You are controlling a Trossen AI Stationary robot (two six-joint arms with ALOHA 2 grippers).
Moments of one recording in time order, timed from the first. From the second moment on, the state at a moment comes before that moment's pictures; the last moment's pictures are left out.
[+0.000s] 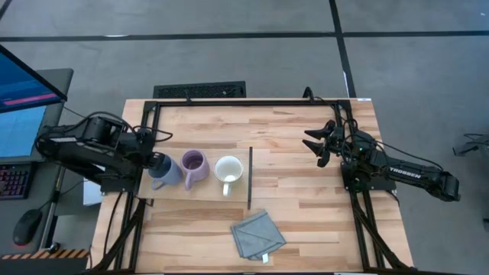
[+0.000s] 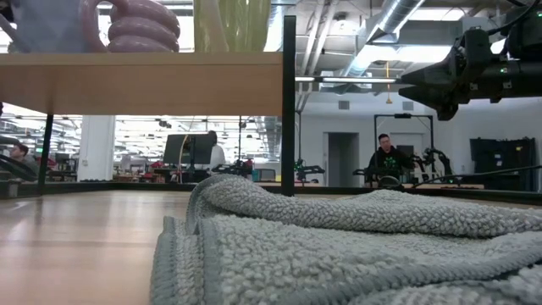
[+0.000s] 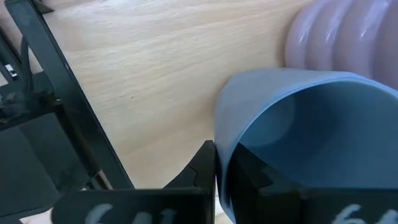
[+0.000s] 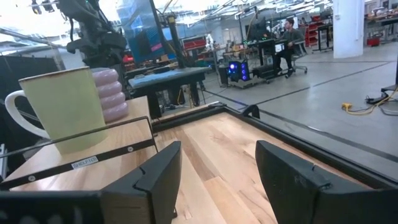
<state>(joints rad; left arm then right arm) -0.10 0.85 1.18 -1.57 0.01 -1.35 -0.45 0.31 0.01 0.35 -0.16 0.16</state>
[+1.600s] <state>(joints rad) -0.07 0.86 1.18 -1.57 0.07 -1.35 -0.45 0.31 0.01 0.35 -0.16 0.15</state>
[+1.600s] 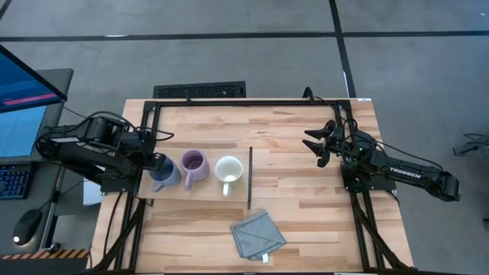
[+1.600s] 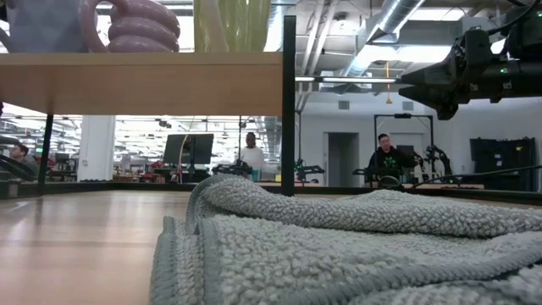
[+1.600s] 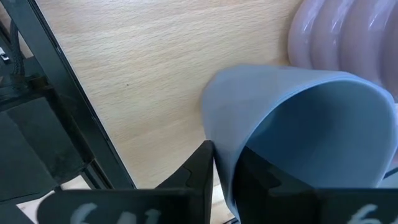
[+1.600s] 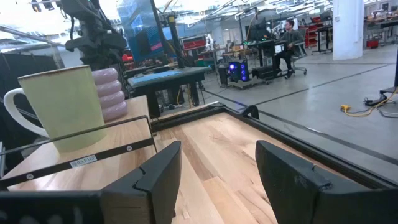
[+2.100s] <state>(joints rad) -0.07 0.86 1.18 -1.57 0.08 -1.35 -0.45 0.31 0.01 0.35 -0.16 0.15</state>
